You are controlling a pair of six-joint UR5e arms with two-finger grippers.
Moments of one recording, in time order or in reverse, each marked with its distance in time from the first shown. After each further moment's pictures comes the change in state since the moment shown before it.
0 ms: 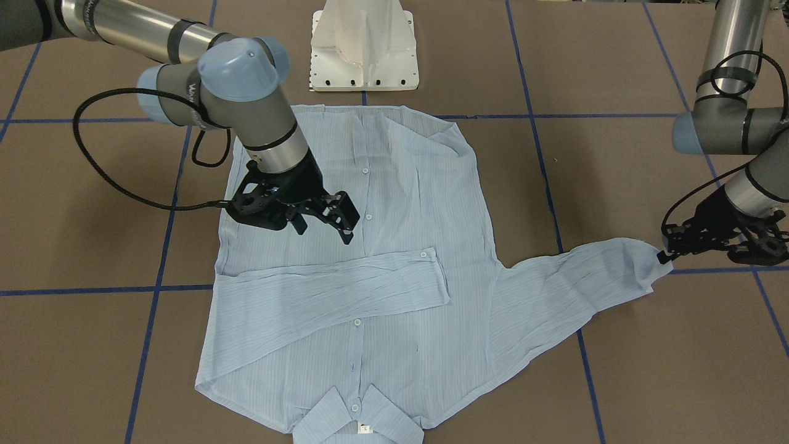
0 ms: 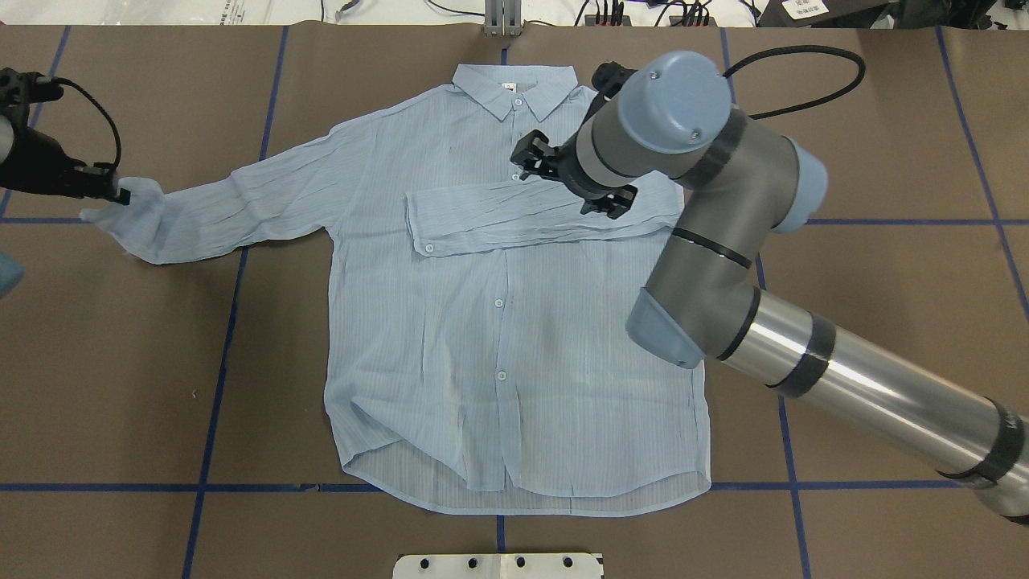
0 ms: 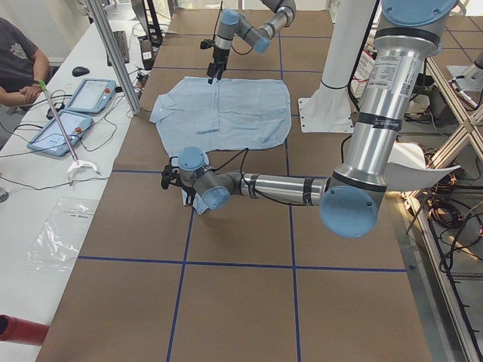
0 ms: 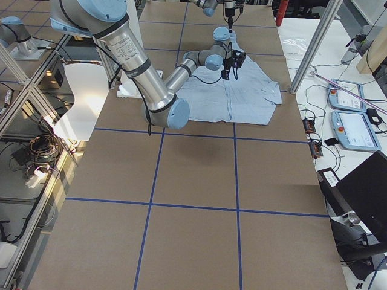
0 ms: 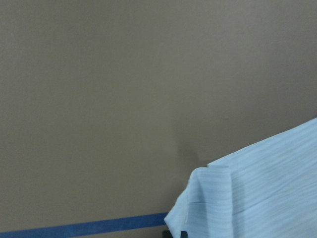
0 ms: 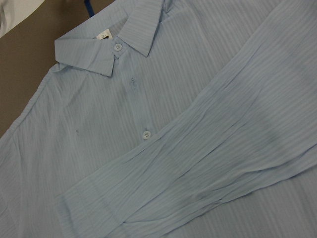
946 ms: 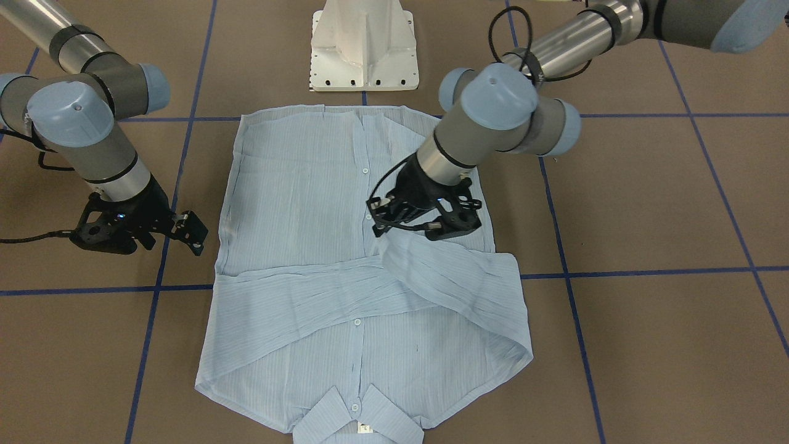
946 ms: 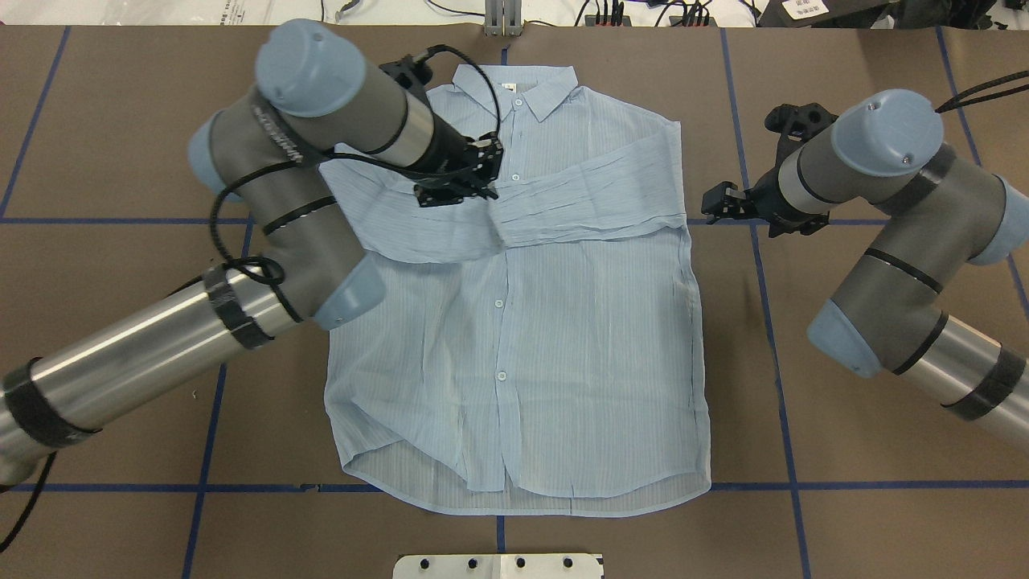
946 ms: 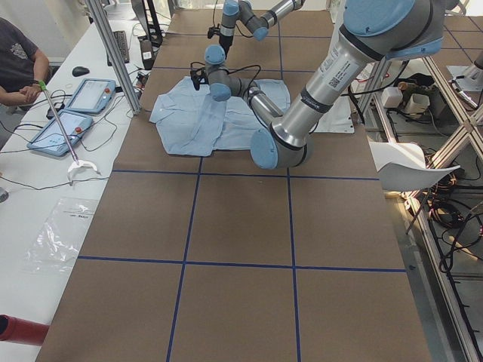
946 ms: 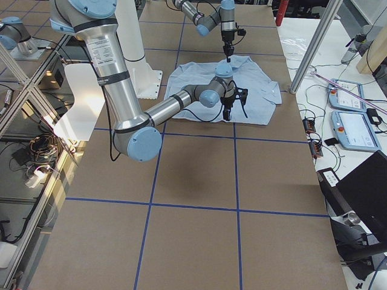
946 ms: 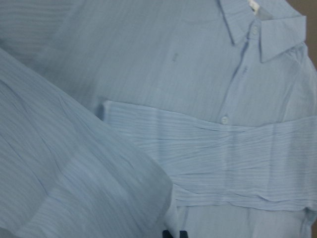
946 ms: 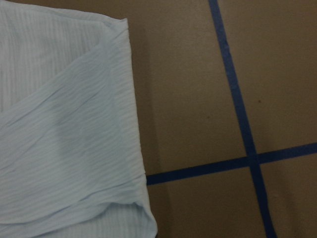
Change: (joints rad) left arm 0.397 -0.637 0.058 0.162 0.232 -0.803; right arm 0.127 -0.357 0.065 0.016 0.080 -0.392
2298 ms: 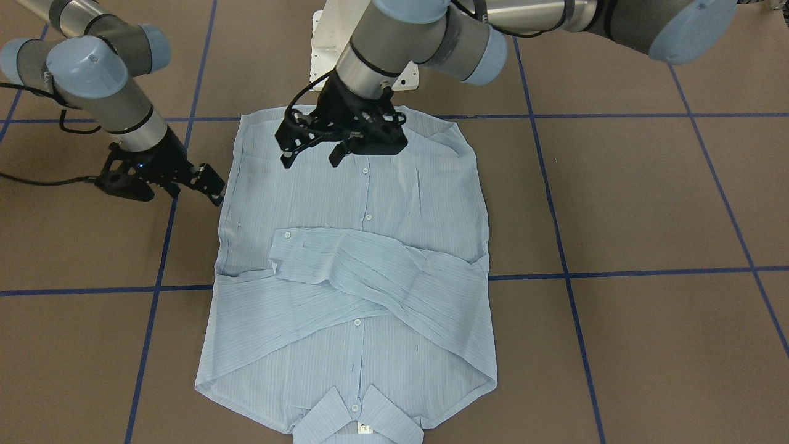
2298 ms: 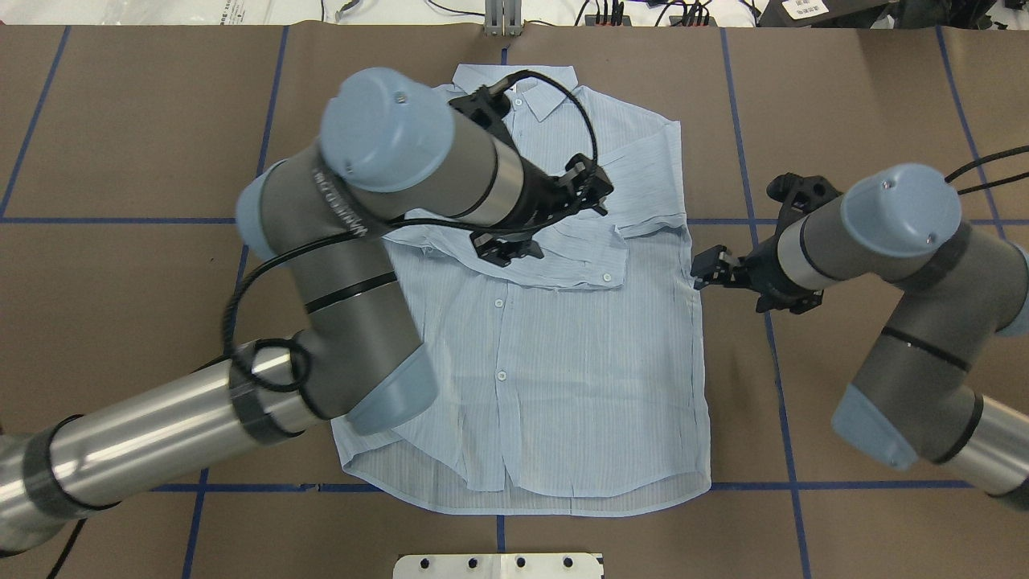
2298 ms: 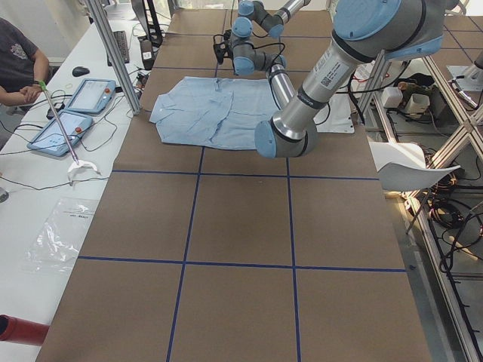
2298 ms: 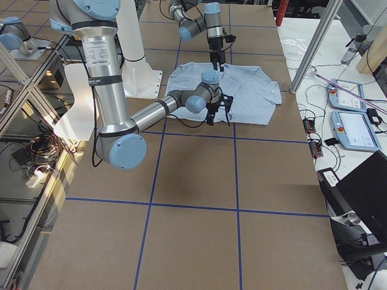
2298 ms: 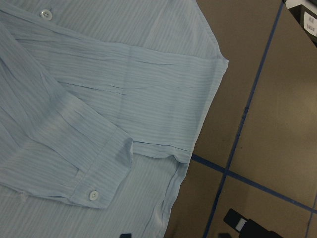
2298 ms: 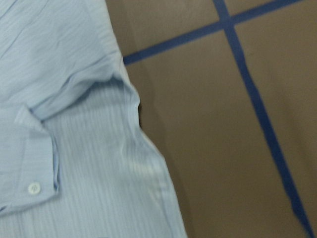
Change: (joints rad) left arm 0.123 0.080 -0.369 0.198 0.141 -0.083; right arm -0.194 -0.129 0.233 0.003 -0.020 0.331
